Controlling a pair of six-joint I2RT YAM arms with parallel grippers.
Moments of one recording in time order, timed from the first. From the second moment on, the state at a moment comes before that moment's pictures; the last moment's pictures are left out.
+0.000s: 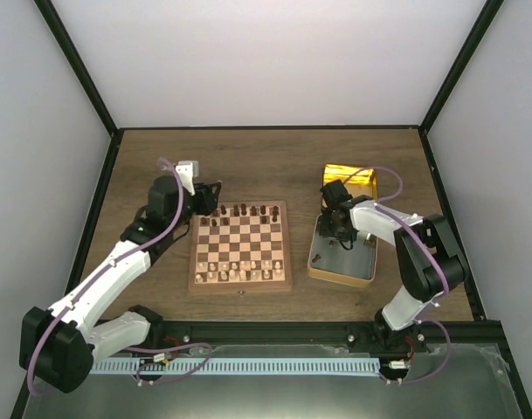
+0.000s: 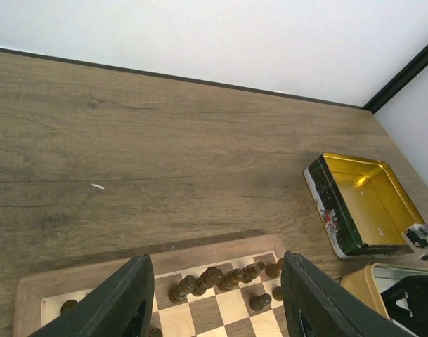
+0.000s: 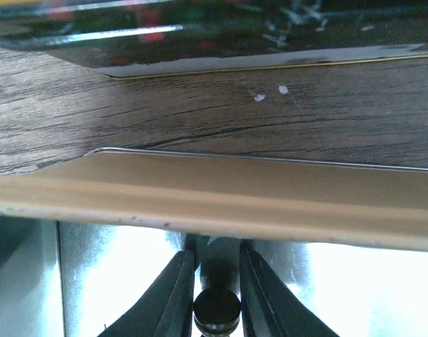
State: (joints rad) left arm -0.43 1.07 0.77 -0.10 0.03 -0.41; right arm 0.40 1.64 0.91 -0.58 0.09 0.55
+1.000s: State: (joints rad) left arm -0.47 1.11 0.72 0.03 0.22 -0.49; right arm 0.42 1.43 0.79 -0.46 0.05 0.74
